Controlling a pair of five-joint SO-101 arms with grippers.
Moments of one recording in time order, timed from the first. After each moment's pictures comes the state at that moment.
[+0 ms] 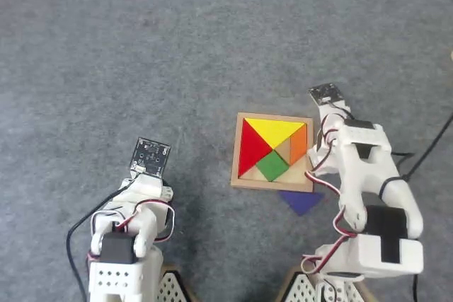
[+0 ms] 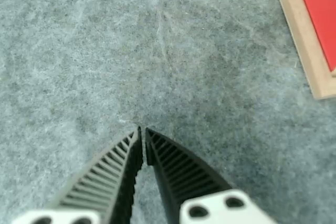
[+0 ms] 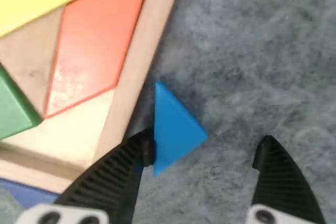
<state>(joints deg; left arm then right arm) -3.3 -103.1 96.9 72.0 -5.3 2.7 -0.1 40.2 51.5 21.0</state>
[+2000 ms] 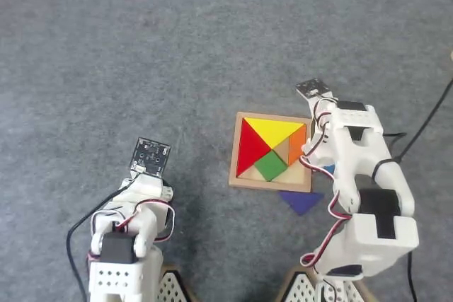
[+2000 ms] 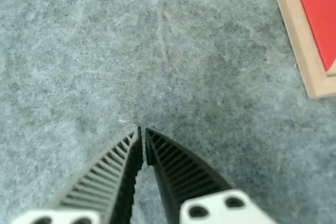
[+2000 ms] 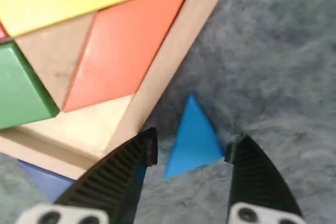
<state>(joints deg) -3.3 -103.1 96.9 72.0 -5.3 -0.6 7.7 29.2 63.6 23.6</state>
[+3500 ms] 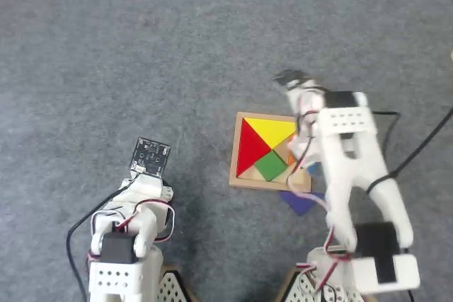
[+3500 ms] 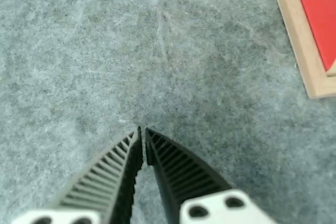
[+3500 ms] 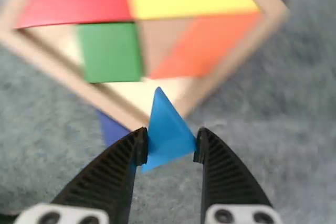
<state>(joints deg) -3.3 -103.1 96.9 72.0 -5.3 -13.0 -8.6 25.6 78.5 28.9</state>
